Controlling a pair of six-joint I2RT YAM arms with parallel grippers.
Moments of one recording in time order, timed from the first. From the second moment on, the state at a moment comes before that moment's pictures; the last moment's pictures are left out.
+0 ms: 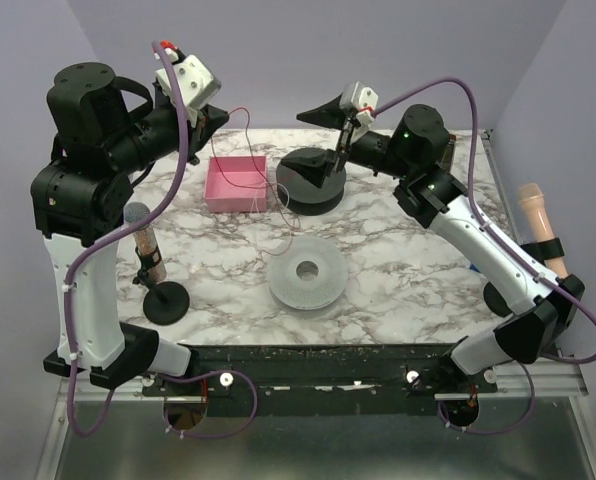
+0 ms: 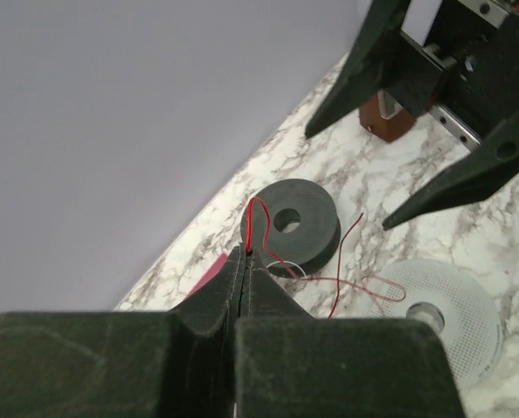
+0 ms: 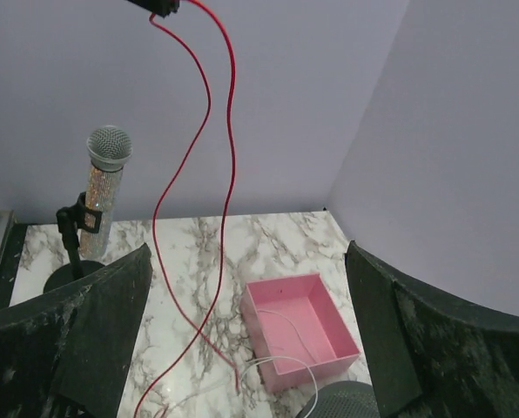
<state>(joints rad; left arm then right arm) -0.24 1.43 2.37 -1.05 0.52 0.36 0.65 1.50 1.56 0.13 -0.61 -0.15</state>
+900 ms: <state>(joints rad) -0.33 1.41 2.14 -1.15 0.60 0.49 0.74 1.61 1.76 -0.01 -0.44 -0.05</state>
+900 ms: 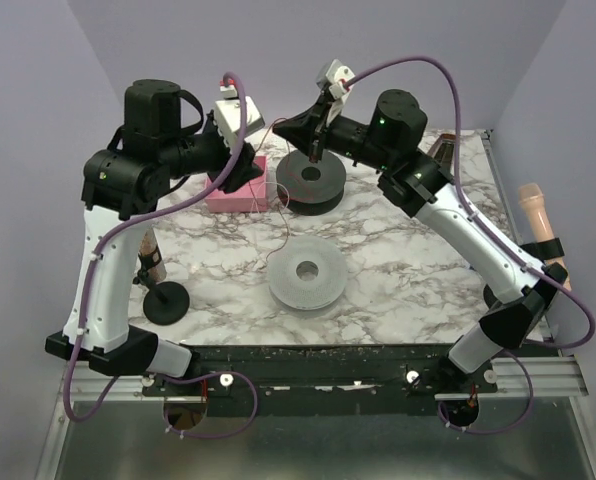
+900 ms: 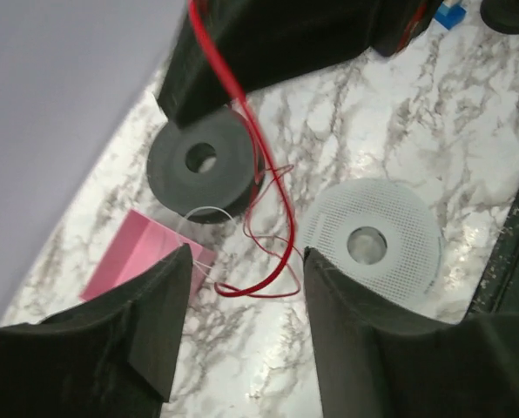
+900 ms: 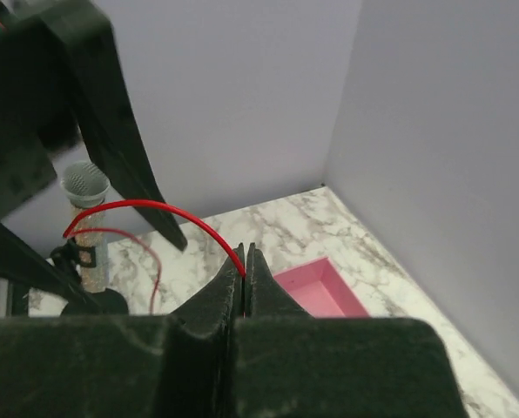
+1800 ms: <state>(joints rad) -0.46 1.46 1.71 -0.50 0.83 0.04 0.73 1.57 2.02 -0.13 0.06 0.05</state>
